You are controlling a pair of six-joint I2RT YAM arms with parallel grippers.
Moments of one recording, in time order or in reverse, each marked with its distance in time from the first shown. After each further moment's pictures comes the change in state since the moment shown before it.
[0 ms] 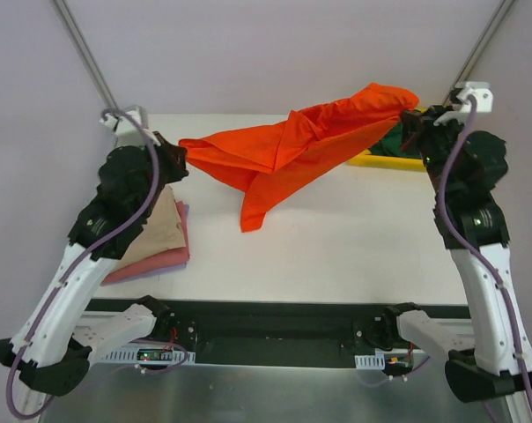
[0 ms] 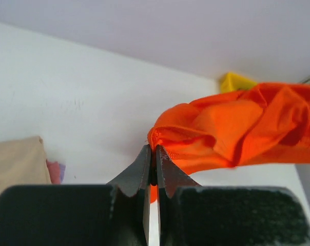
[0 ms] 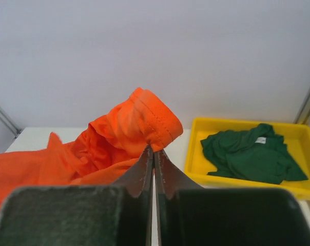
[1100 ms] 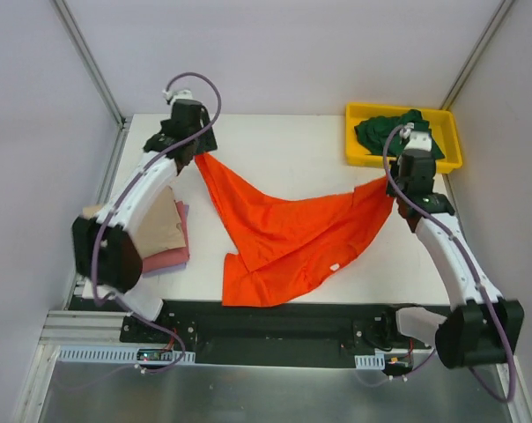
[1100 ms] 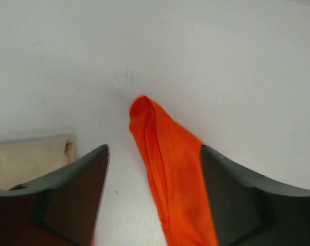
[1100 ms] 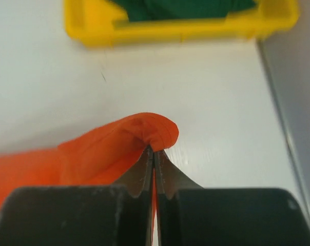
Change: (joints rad) left arm 0.206 0.523 0.203 0.041 -0.018 0.107; right arm -0.081 0.063 -0.328 -0.066 0.257 -0.070
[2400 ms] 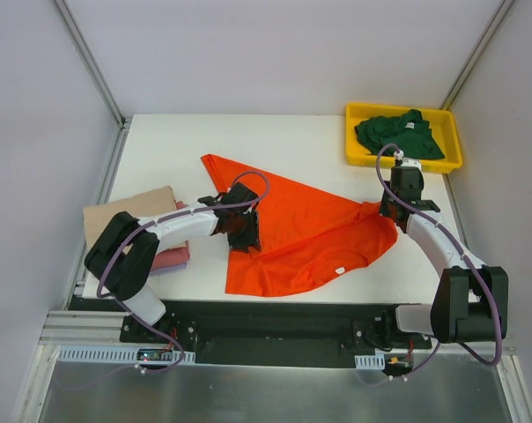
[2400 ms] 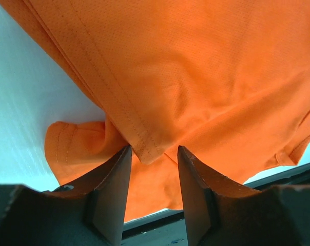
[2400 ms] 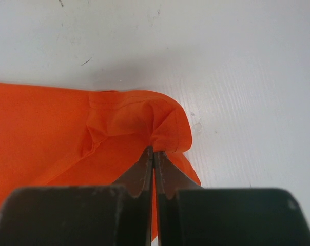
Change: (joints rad) left arm -0.364 0.113 -0.537 0.010 0.533 -0.402; right arm -0.072 0.214 -0.246 0.042 -0.057 0.135
